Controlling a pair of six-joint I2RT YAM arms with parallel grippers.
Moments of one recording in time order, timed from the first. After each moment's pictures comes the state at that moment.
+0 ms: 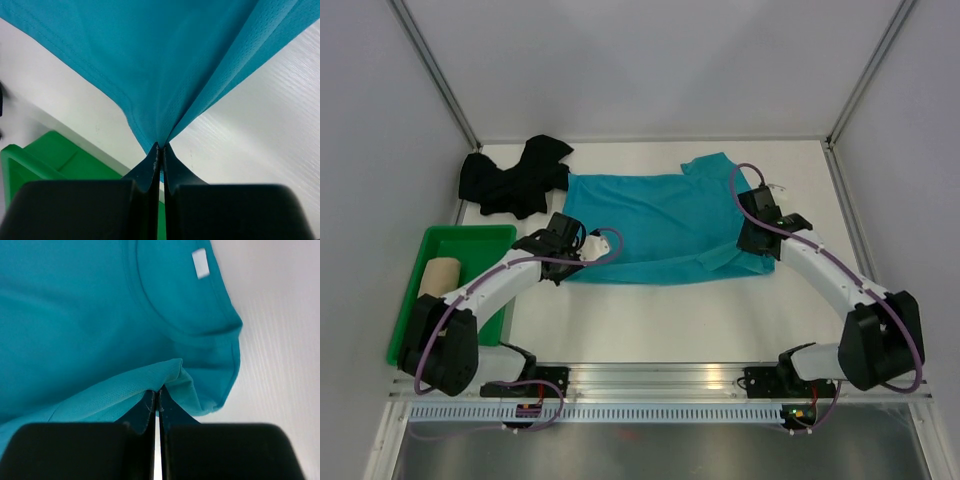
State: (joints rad) left arm -0.41 1.30 0.77 -0.60 -0.12 0.70; right arm 0.34 1.30 0.94 -0.65 0.31 0.62
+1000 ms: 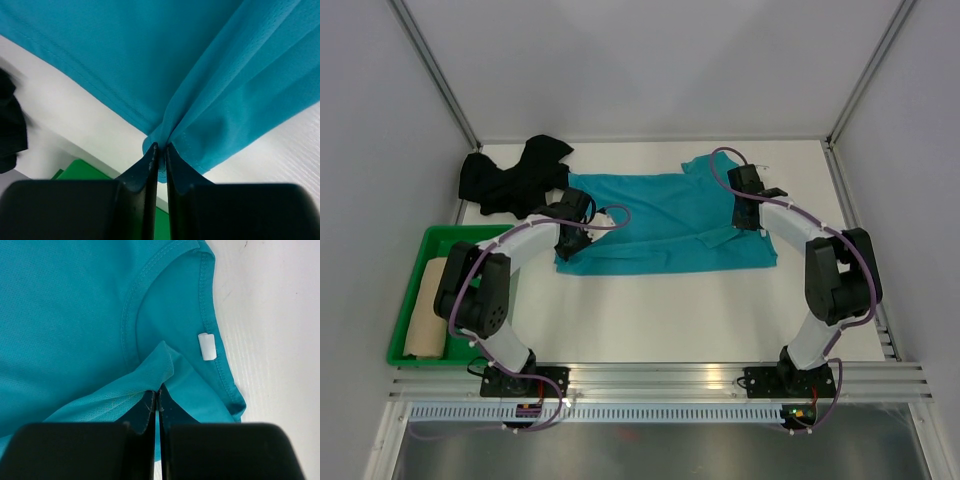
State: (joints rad) left arm -0.36 1.66 1.04 -0.60 -0.14 0.70; right arm 0.27 1.74 1.19 -0.48 0.39 0.40
